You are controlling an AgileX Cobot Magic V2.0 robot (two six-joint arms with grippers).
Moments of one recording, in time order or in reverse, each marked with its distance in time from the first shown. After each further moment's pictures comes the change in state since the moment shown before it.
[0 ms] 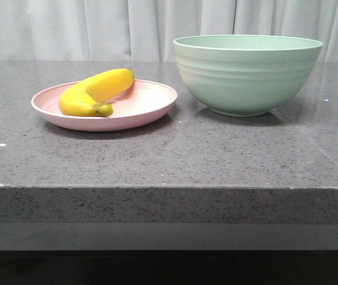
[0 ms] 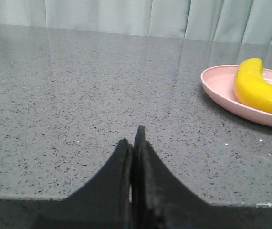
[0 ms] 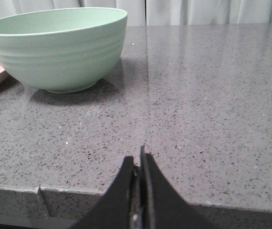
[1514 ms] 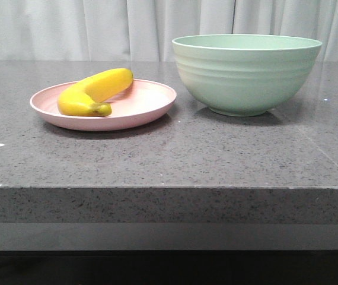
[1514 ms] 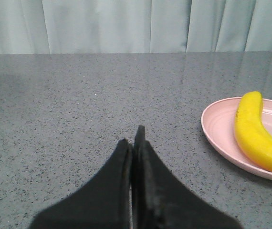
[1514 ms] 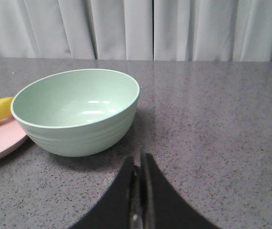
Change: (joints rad) left arm 0.000 0.355 -0.376 0.087 0.078 0.000; right arm 0.000 0.307 -0.448 0.000 0.161 0.000
